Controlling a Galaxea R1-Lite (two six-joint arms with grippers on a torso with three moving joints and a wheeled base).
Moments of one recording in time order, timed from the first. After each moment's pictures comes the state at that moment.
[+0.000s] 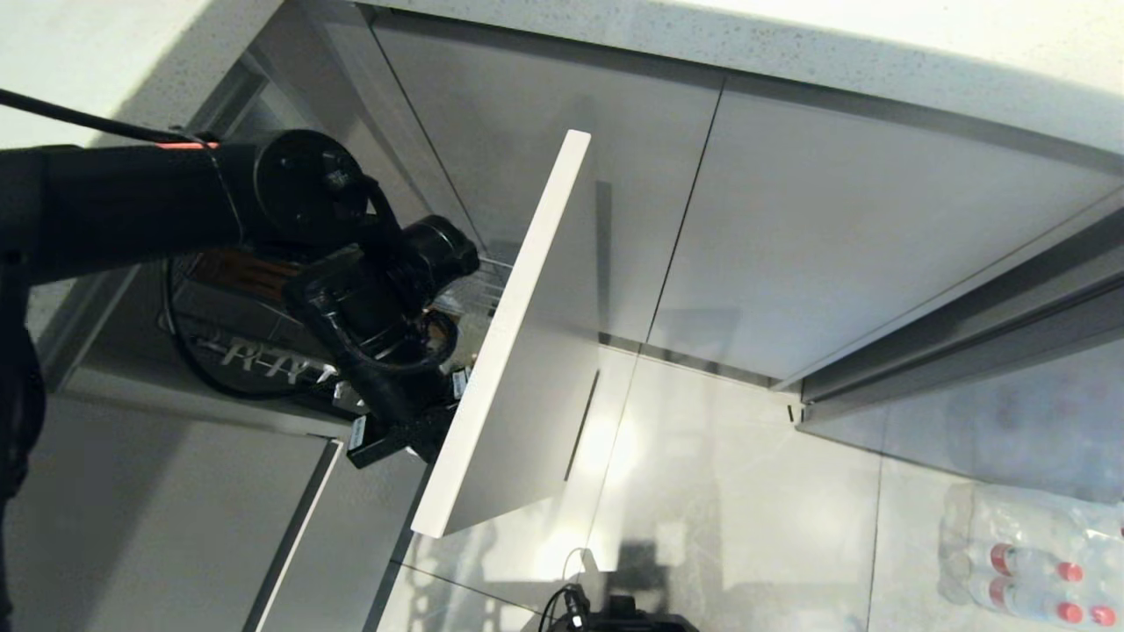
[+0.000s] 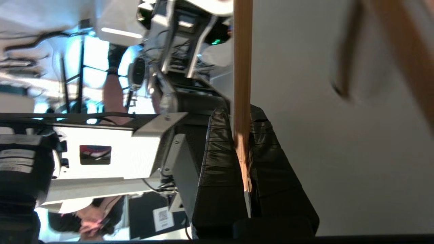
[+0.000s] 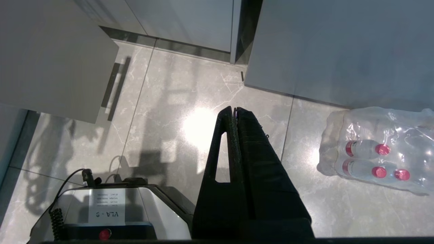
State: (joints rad) left arm -0.48 2.00 -1.93 1.33 -0.22 -0.81; right arm 0.00 0.00 0.00 0.00 -0.02 0.04
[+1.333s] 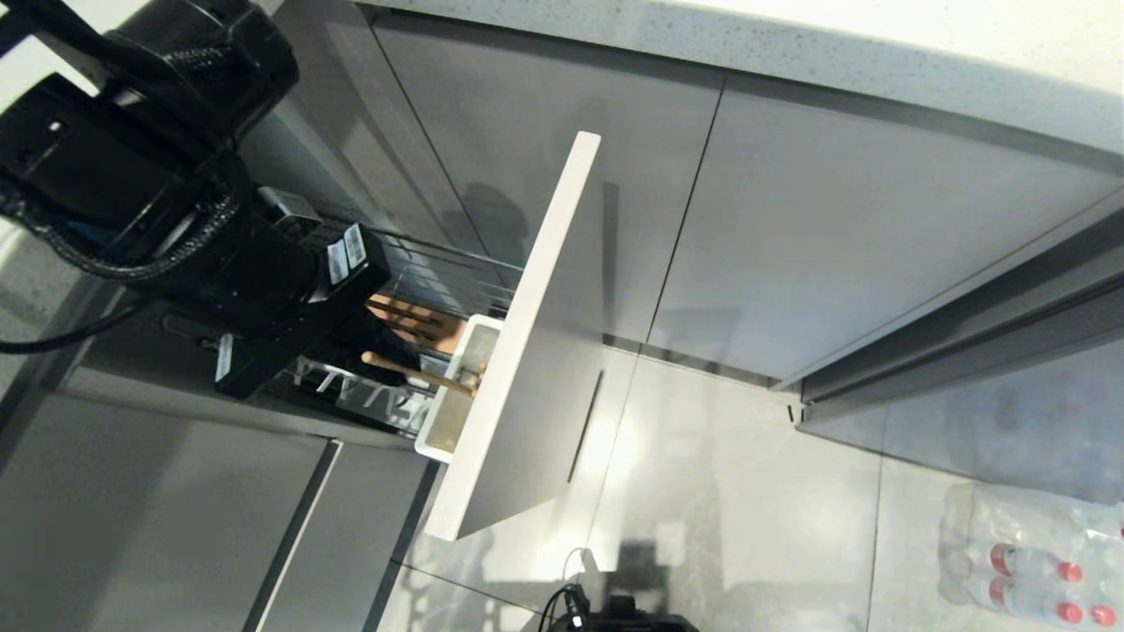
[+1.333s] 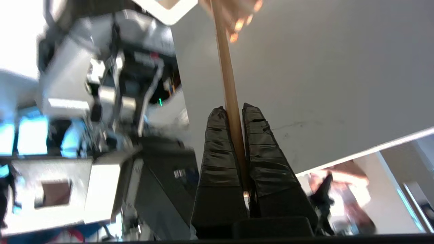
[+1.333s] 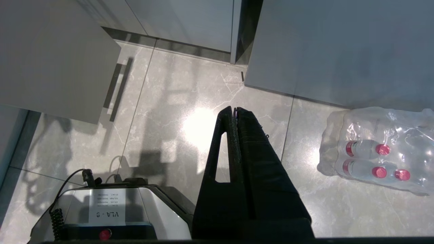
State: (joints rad) left arm -0.52 1.67 -1.95 1.21 -0.11 -0.93; right arm 0.00 0.00 0.00 0.00 -0.02 0.04
